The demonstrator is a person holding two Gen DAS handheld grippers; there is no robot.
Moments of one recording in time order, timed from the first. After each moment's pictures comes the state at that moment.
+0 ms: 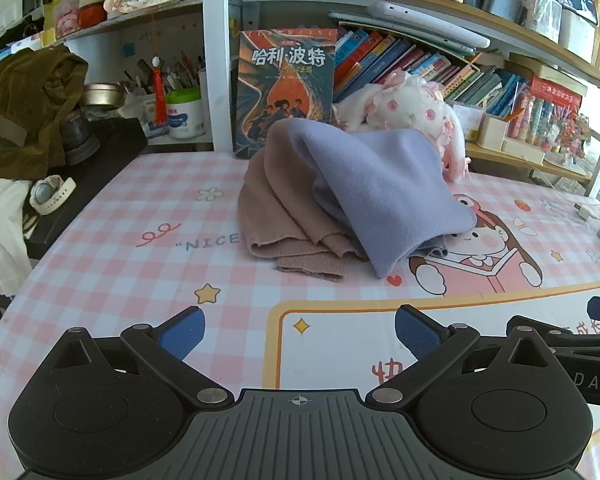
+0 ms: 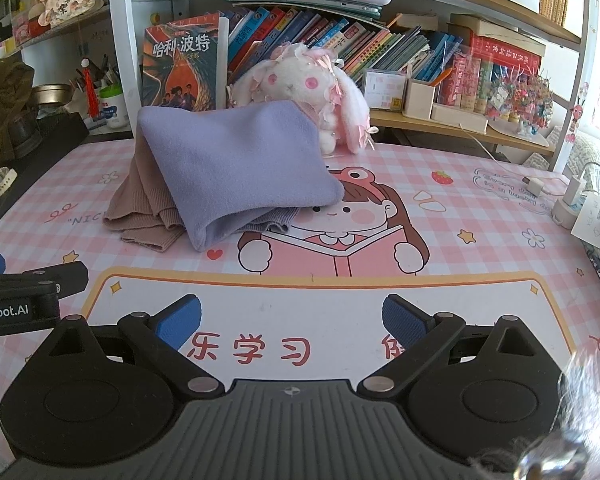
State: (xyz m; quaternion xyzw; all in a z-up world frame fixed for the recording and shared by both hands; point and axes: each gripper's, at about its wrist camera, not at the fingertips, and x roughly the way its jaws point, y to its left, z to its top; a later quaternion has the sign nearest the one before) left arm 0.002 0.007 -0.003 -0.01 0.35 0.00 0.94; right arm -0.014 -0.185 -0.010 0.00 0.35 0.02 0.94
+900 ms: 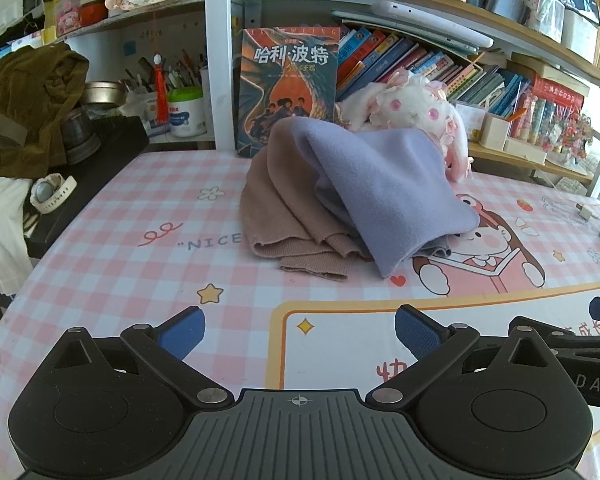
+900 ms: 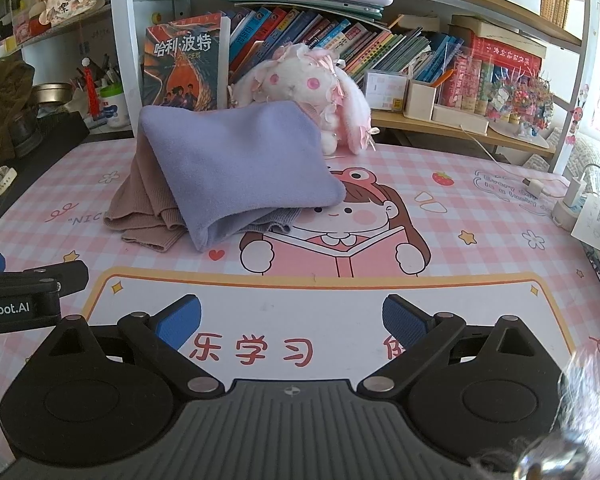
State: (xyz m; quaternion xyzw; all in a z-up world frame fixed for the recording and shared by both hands) left arm 0.005 0.010 -0.004 -0.01 0.35 0.00 0.94; right arm -0.014 -0.182 -0.009 0.00 0.35 0.01 0.94
